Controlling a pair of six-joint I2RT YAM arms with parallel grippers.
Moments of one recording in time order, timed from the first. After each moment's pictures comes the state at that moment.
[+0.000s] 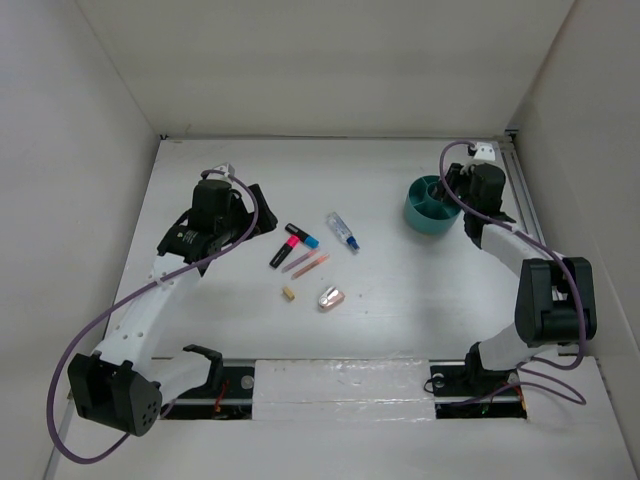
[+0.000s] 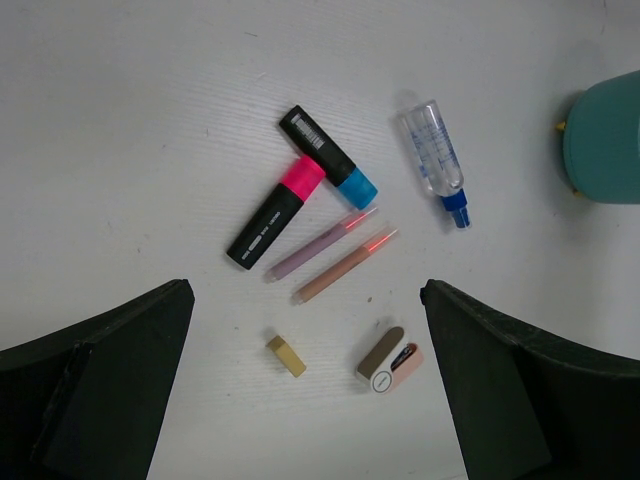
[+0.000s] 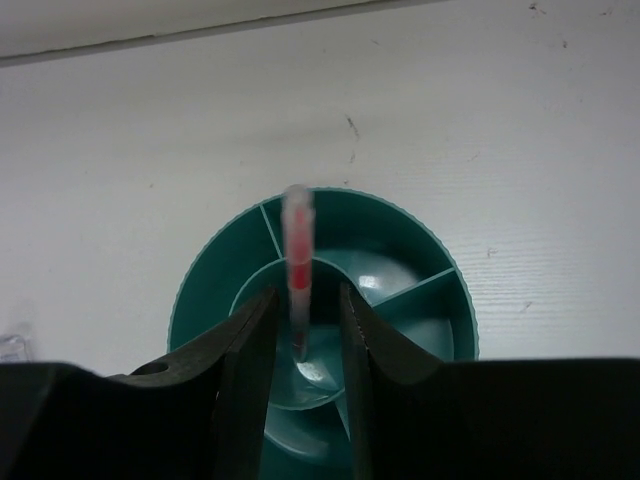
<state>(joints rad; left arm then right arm) -0.30 1.09 1.00 -0.58 0.01 -0.56 0.02 1.53 0.89 0.32 -0.08 0.19</state>
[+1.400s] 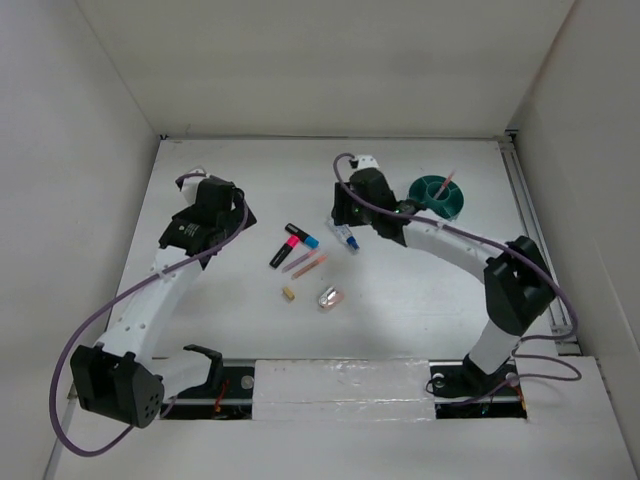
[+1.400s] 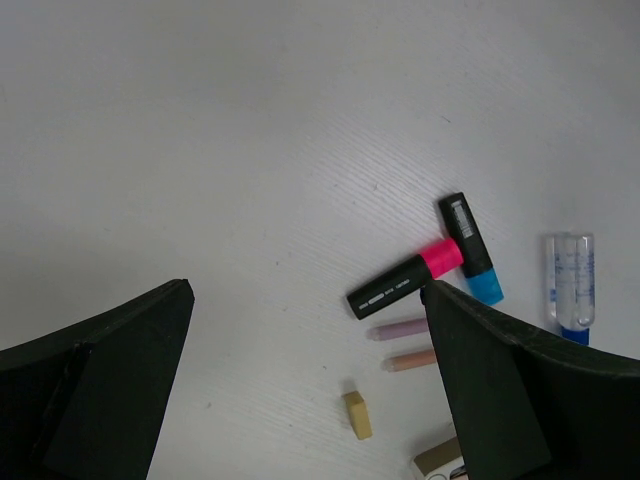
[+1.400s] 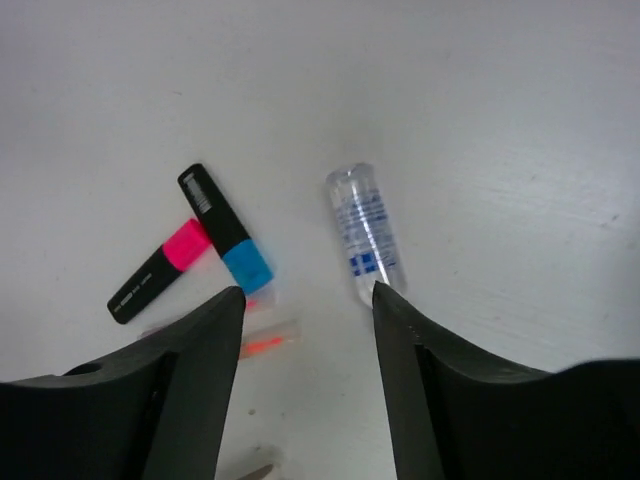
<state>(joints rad) -0.30 1.13 1.04 -0.71 -0.40 -0.70 0.64 1.69 1.27 -0.17 0.12 0.39</state>
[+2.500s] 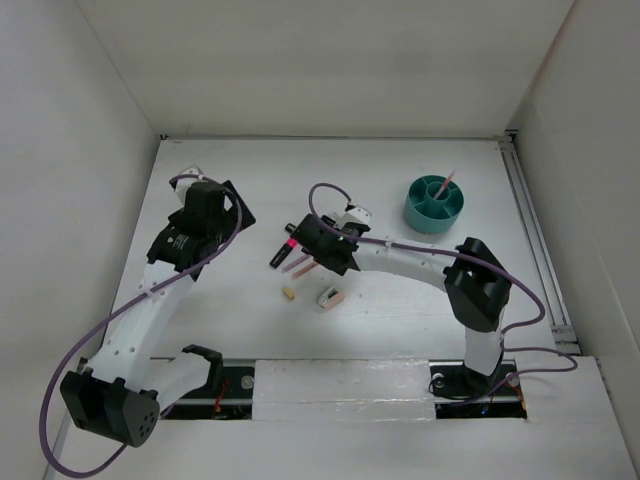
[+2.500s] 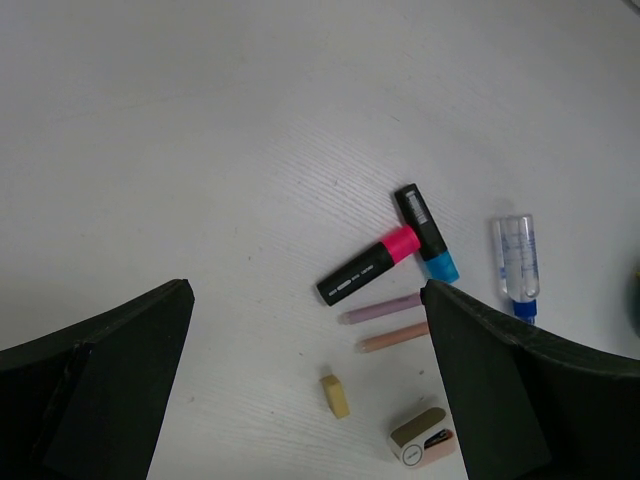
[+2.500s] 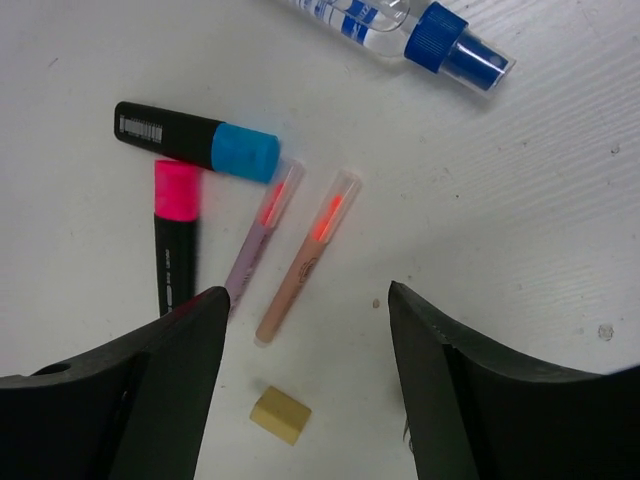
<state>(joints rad) -0.30 1.04 1.04 -0.71 -0.35 -0.69 0.99 1.90 1.47 -0.69 0.61 1.42</state>
